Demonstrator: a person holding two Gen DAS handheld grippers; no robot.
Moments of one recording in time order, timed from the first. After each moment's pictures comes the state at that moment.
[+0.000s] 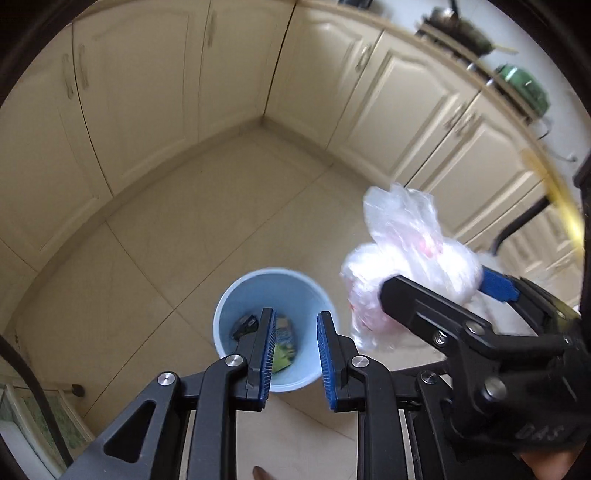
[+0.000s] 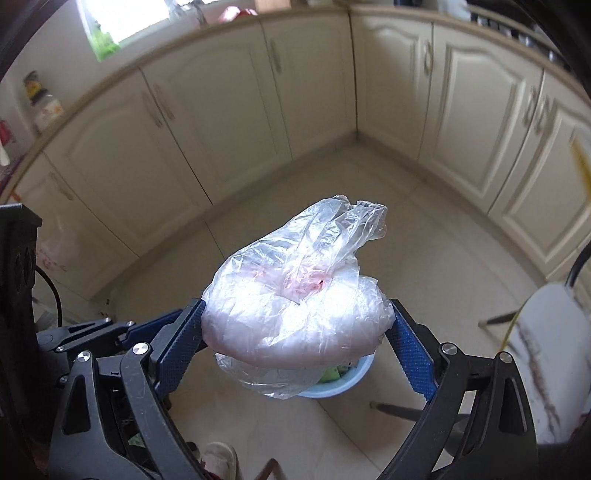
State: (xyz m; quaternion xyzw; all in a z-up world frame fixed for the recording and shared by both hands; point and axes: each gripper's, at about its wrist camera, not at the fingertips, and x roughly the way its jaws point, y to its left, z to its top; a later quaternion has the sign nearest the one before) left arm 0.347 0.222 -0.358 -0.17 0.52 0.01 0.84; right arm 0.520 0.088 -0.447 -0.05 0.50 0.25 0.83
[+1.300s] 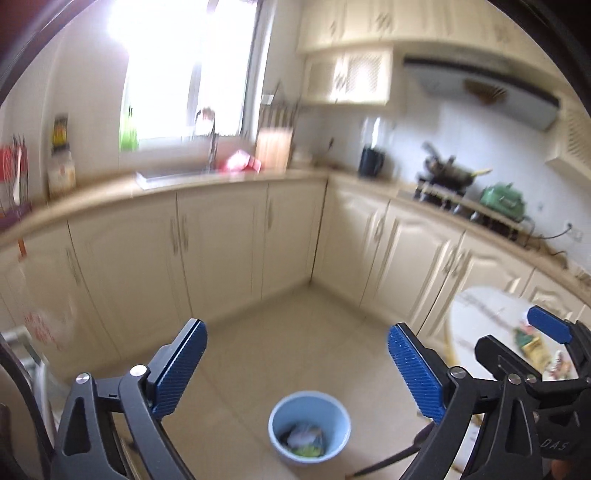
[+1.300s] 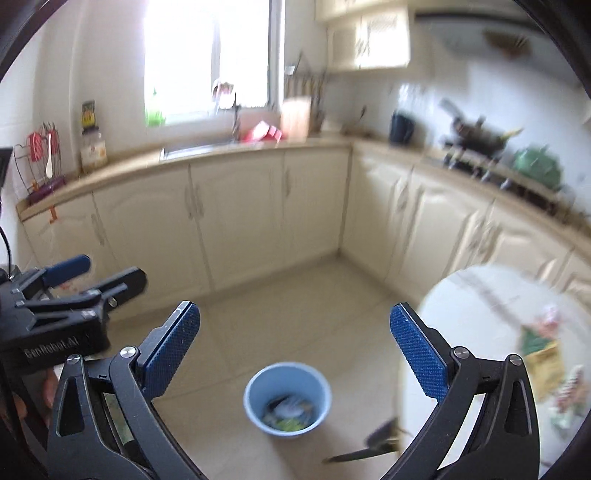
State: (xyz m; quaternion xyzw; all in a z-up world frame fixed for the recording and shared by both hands) left arm 0.178 0.136 -0.109 -0.10 0.21 0.15 0.96; right arm 0.358 0.034 -0.219 -0.10 0.26 0.25 0.93
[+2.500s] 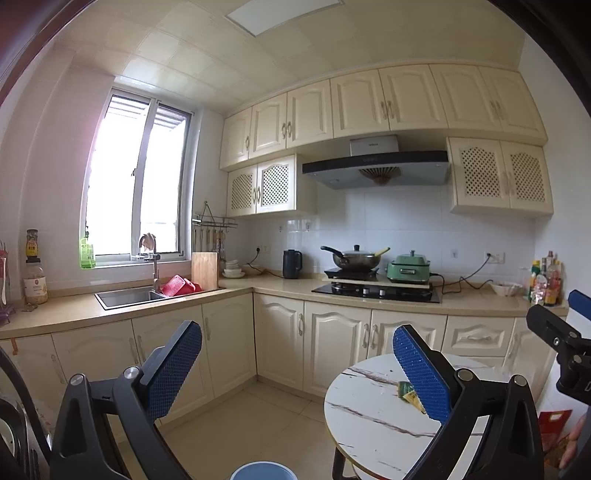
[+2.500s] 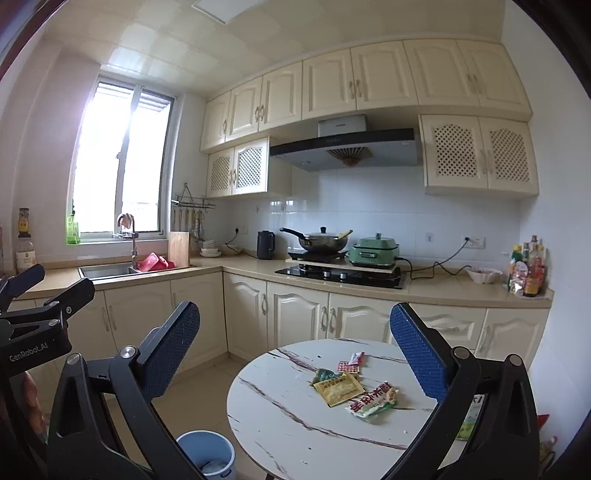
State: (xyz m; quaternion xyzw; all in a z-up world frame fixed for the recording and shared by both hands) left arm -0.066 -0.026 -0.155 -0.02 0.03 0.05 1.00; right arm 0.122 -0.170 -0.019 -0.04 0.06 0.03 1.00
